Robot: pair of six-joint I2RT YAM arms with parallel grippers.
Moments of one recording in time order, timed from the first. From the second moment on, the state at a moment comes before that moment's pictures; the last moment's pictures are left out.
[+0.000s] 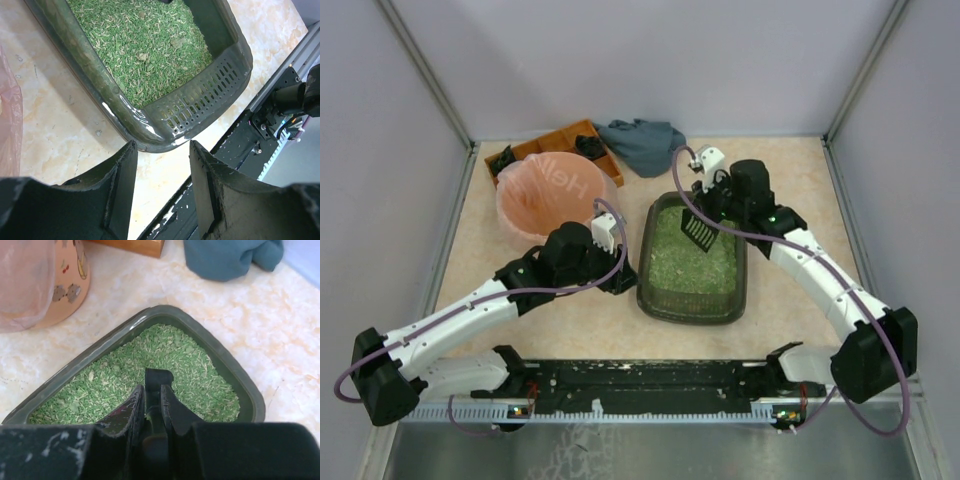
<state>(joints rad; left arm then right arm) -0.88 1.07 0.84 -0.29 0.14 -0.39 0.44 1.28 1.09 -0.32 -0.24 -0.21</state>
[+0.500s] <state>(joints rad) -0.88 1.07 0.83 -0.29 0.14 -0.40 0.43 1.29 1.09 -0.36 -0.62 -0.17</state>
